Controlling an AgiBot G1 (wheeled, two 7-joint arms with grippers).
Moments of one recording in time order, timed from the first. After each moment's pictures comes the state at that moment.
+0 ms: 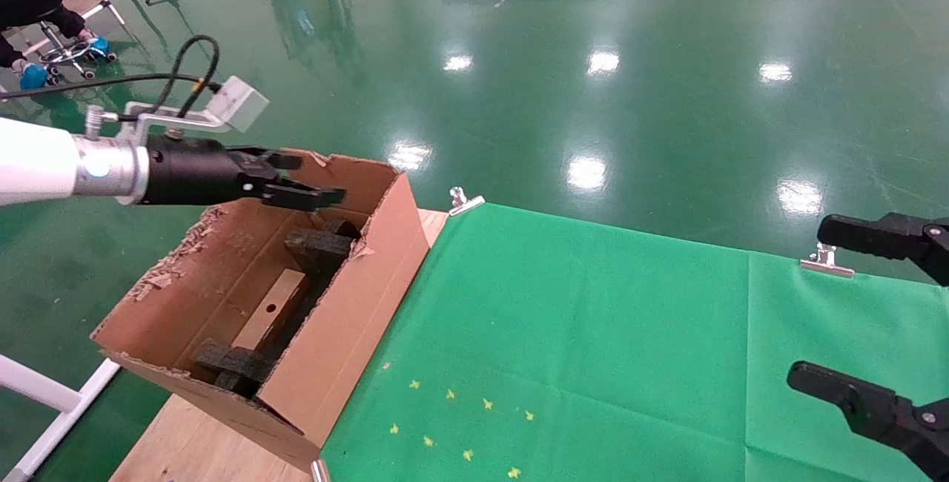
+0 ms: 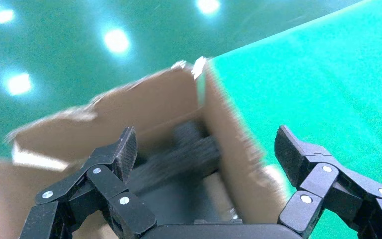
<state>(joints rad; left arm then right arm) -1.68 0.63 0.69 -0.52 1.45 1.24 -0.40 1.06 -0.57 -0.34 1.22 -0.66 -1.43 0.14</state>
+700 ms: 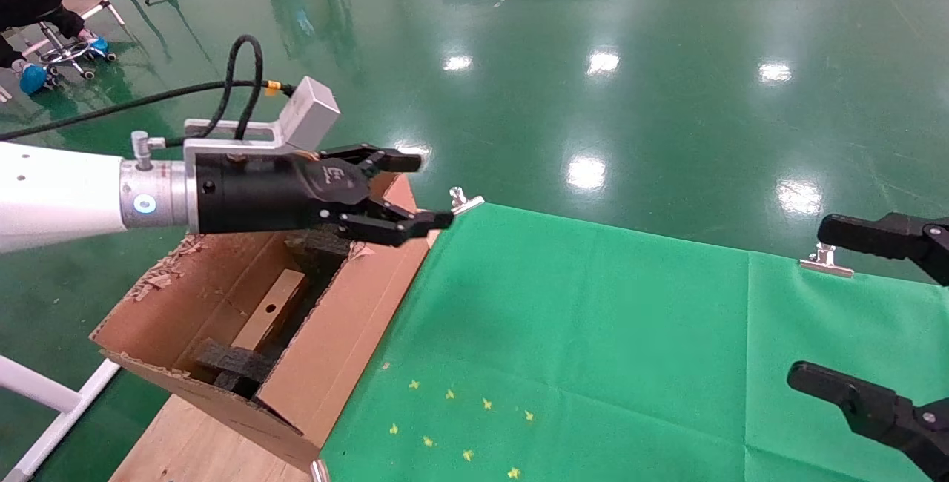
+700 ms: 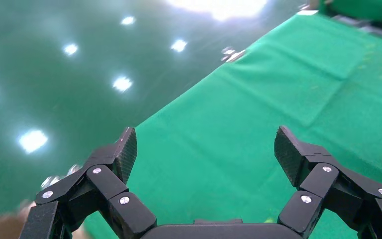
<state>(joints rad) -1.41 0.62 0.51 -0.86 1.13 1.35 -0.31 1.06 -0.57 -0.34 1.22 -0.66 -1.43 0.14</state>
